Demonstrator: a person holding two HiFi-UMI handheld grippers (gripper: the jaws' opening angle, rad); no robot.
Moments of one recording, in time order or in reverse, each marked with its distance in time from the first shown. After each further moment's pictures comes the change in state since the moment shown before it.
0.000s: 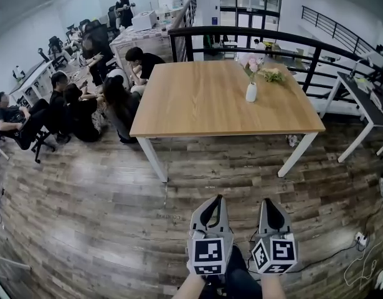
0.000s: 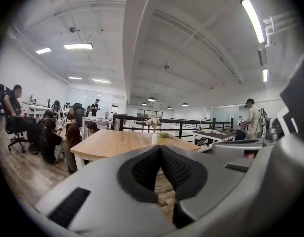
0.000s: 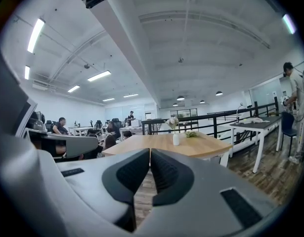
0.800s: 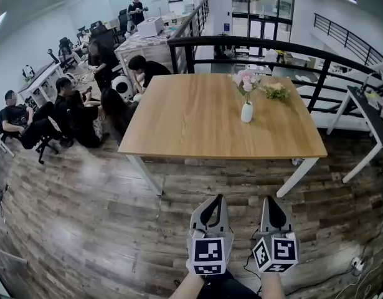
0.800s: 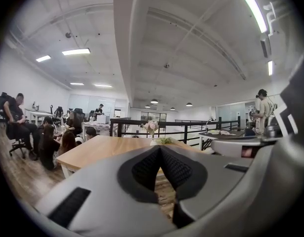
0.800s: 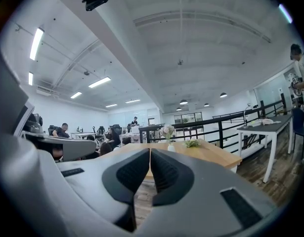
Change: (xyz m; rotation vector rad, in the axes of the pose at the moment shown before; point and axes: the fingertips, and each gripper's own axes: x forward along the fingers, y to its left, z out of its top) left arm 0.143 -0.050 0.037 0.036 -0.026 0.063; right arm 0.108 -0.117 0.051 0.013 -0.068 0.058
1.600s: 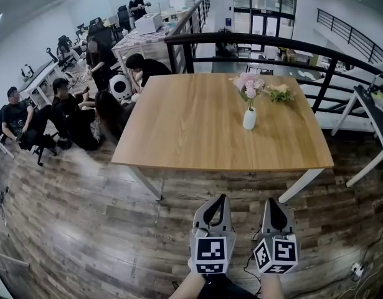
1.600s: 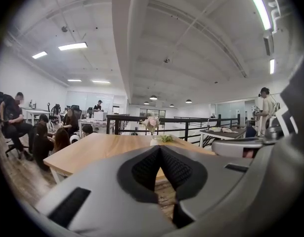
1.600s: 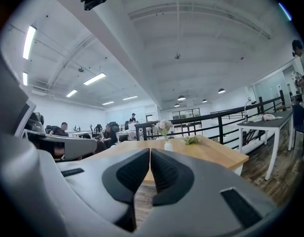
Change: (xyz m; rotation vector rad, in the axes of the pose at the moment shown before) left arm 0.094 0.017 -0.009 0.001 0.041 -0.014; right arm 0.085 -0.032 -0.014 0.024 0.041 -0.016
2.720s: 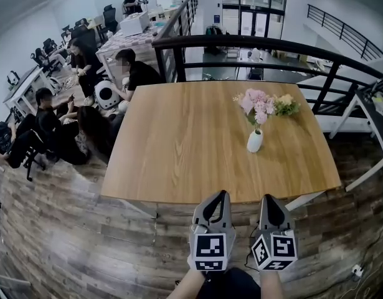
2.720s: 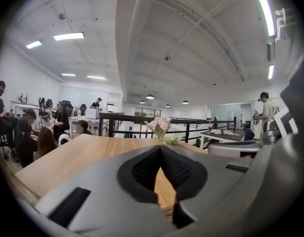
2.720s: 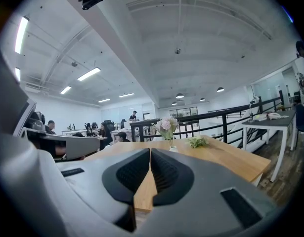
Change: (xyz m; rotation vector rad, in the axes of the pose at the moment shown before) left arm 0.149 0.091 0.025 -0.022 0.000 -0.078; right arm 0.172 0.014 0.017 -0.002 0.024 -0.040
